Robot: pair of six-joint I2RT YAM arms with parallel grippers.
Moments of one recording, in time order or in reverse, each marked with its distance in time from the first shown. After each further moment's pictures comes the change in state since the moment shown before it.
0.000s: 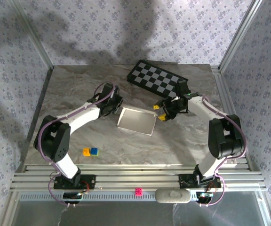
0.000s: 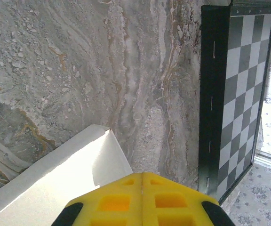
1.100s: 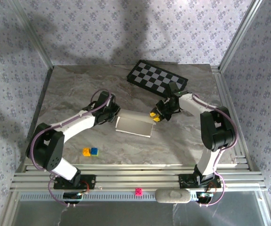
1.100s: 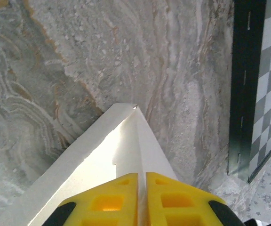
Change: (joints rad) left arm -0.006 -0.128 -0.180 -0.001 0.055 0.071; right arm 0.087 0.123 0.089 -0.093 0.072 -0.154
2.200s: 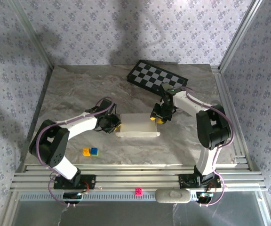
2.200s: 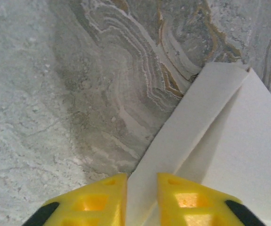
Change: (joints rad) left arm -0.002 0.055 -0.058 -0.152 0.159 0.187; right arm 0.069 0.038 0.101 -0.192 0.229 -0.292
